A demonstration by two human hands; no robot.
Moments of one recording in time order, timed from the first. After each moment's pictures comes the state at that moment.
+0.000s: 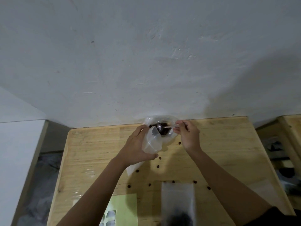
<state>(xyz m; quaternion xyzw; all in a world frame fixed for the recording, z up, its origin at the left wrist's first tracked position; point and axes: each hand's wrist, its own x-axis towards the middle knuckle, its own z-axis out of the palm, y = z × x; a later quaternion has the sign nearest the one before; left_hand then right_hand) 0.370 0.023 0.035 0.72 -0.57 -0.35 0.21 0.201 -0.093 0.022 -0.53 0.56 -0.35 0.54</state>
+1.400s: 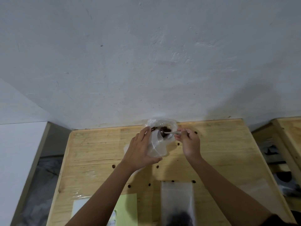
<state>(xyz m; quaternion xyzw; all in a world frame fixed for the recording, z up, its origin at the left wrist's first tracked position) 0.353 0.033 0.021 0.73 -0.63 -0.22 0.17 0.190 -0.069 0.022 -0.48 0.57 -0.37 0.55</state>
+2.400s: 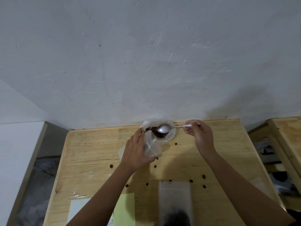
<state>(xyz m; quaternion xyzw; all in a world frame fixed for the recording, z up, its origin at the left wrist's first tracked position) 0.346 0.036 0.016 0.77 -0.59 -0.19 0.14 0.157 -0.092 0.056 -0.52 0.52 -0.41 0.55</state>
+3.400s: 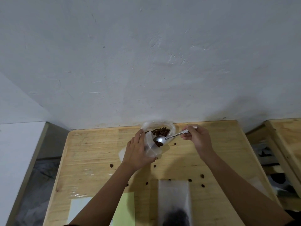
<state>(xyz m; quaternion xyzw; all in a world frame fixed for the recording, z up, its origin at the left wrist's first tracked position) 0.341 0.036 0.013 0.78 -0.57 -0.21 0.15 0.156 -0.084 0.062 -0.48 0.52 -0.38 0.60</state>
